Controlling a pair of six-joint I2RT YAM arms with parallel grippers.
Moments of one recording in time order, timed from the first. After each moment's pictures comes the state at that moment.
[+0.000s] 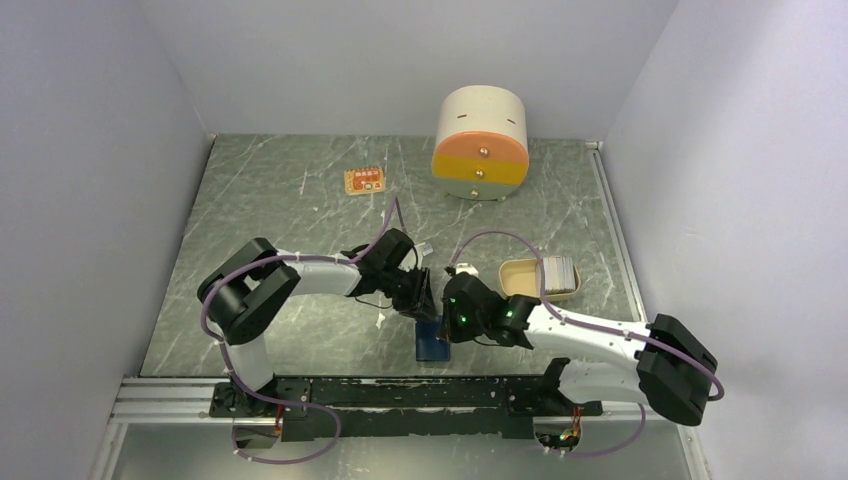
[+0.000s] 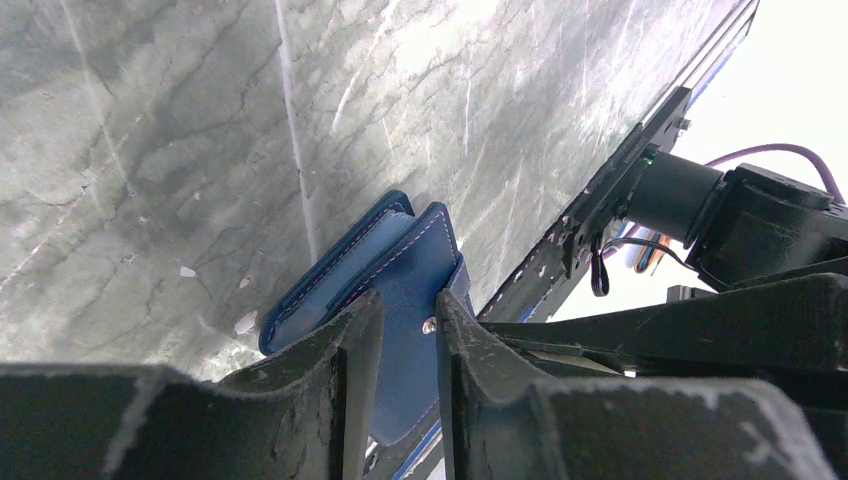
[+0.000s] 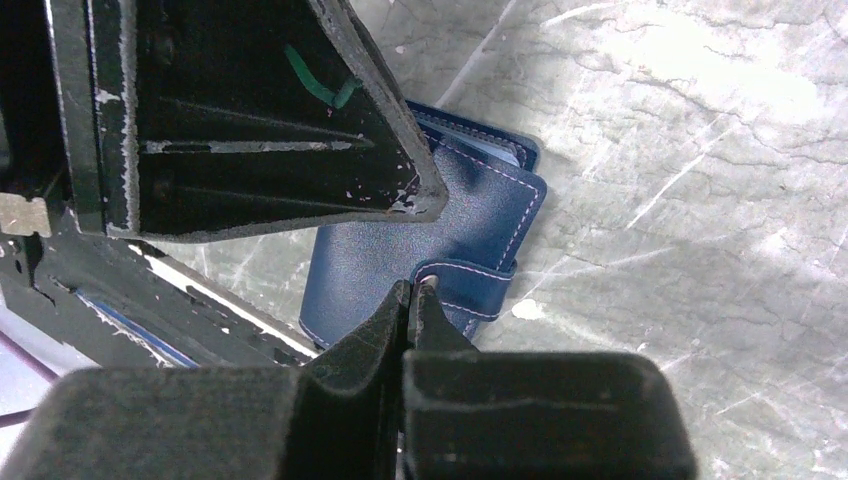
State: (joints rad) left arm -0.84 1.80 0.88 0.01 0.55 -0.79; right arm 0.98 1.15 0.52 -0.29 0.04 0.75
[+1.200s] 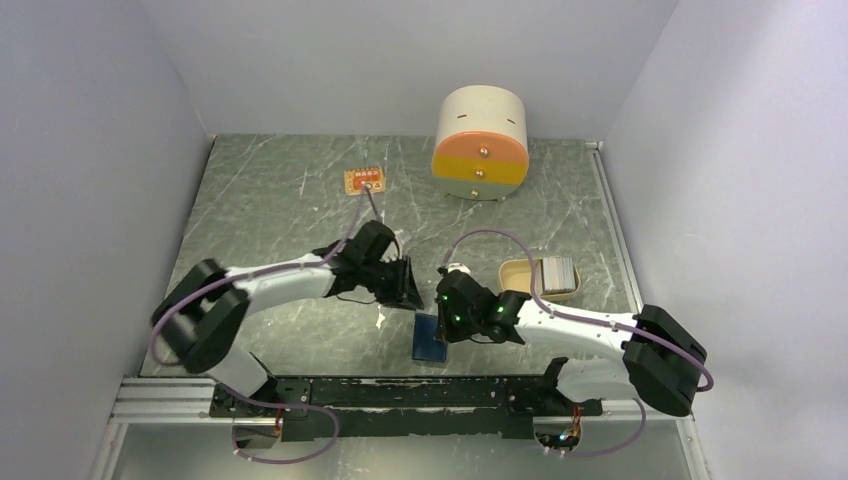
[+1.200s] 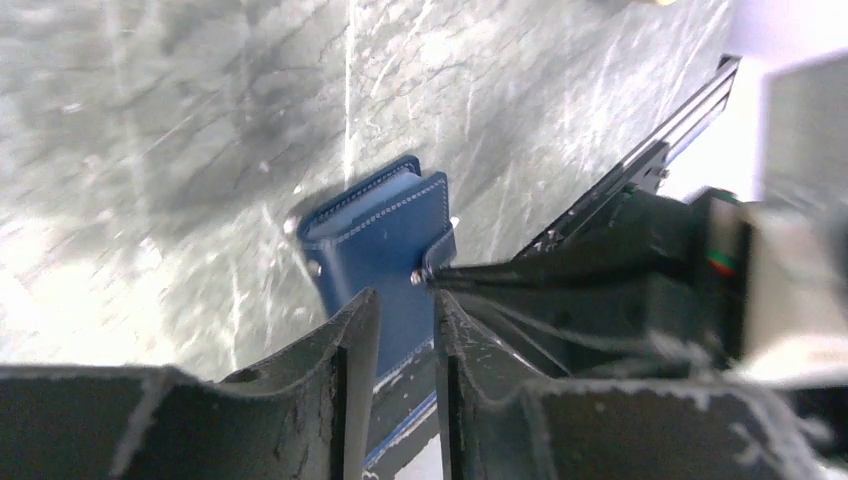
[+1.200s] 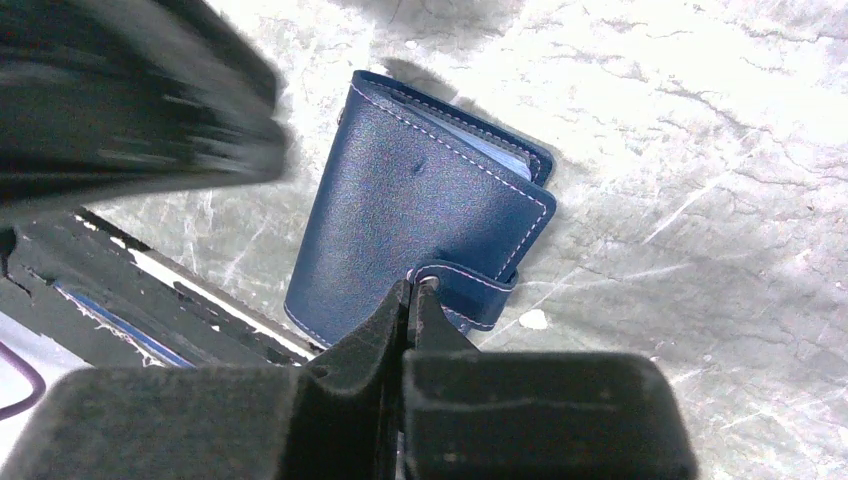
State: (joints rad) left arm -0.80 1.63 0.85 -0.11 0.45 -0.83; right arm 0.99 1.23 0.57 -0.31 0.02 0.70
